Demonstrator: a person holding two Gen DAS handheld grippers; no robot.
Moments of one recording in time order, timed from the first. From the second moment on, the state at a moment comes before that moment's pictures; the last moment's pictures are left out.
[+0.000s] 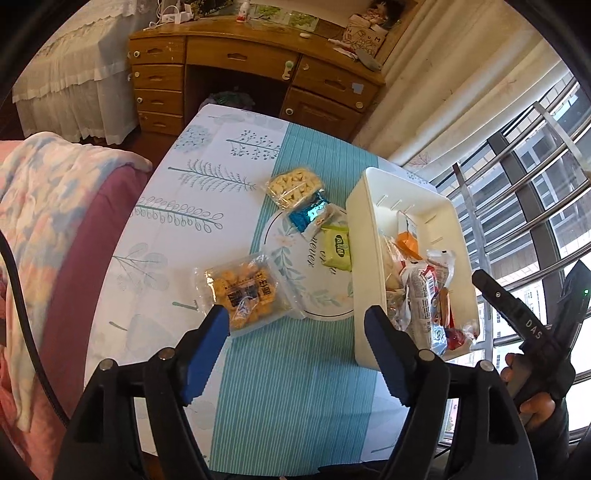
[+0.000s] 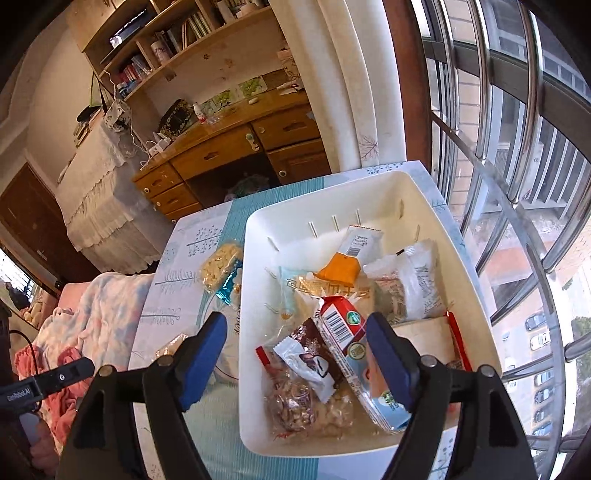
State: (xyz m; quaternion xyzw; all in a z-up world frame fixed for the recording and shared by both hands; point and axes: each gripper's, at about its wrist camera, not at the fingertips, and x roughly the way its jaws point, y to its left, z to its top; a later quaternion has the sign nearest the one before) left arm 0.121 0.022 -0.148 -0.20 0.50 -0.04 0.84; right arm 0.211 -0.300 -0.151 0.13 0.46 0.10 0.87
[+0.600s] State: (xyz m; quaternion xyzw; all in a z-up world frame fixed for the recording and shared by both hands) left arm 0.140 0.088 -0.171 -0.16 0.54 -0.10 0.82; right arm 0.221 -0.228 -0.126 0.18 0.47 0.06 0.86
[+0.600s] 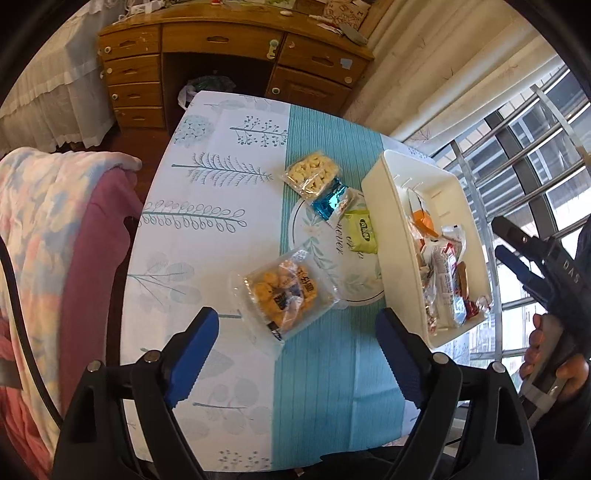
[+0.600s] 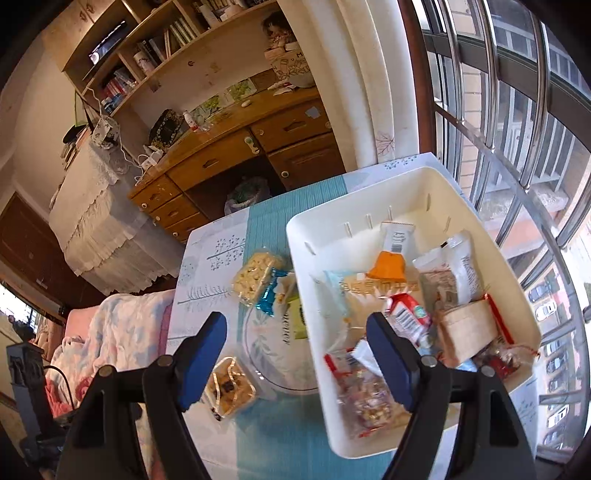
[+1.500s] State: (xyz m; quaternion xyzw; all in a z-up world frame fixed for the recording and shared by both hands) left arm 0.181 0.073 -0.246 0.03 0.60 -0.25 0.76; right arm 0.307 -0.137 -0.156 0.31 0.58 0.03 0.75
